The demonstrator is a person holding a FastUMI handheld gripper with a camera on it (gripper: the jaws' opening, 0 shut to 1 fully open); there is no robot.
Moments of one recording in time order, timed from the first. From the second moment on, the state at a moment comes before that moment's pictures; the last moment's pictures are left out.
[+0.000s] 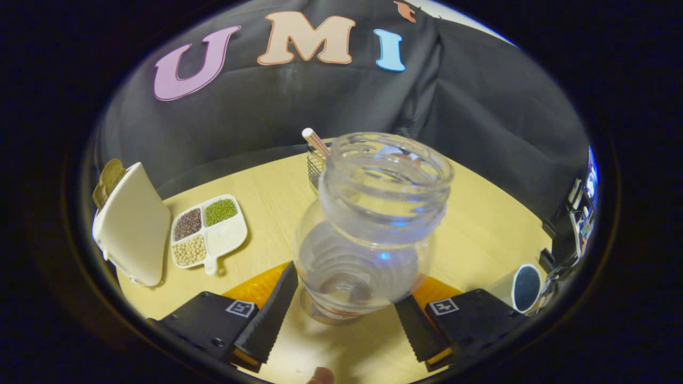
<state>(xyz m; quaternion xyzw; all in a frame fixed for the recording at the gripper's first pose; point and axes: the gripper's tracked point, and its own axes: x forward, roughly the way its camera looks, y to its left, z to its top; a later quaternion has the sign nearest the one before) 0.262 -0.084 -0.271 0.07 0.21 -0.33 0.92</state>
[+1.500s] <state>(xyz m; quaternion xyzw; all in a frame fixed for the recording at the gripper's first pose) 0.116 -0.051 -0.101 0.02 0.19 -0.15 0.97</state>
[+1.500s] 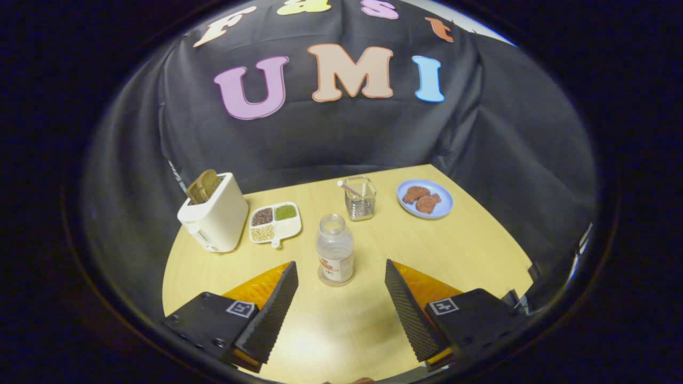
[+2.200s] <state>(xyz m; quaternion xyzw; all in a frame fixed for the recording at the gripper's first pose) 0.100 -0.058 0.015 0.01 0.10 -0.09 0.99</state>
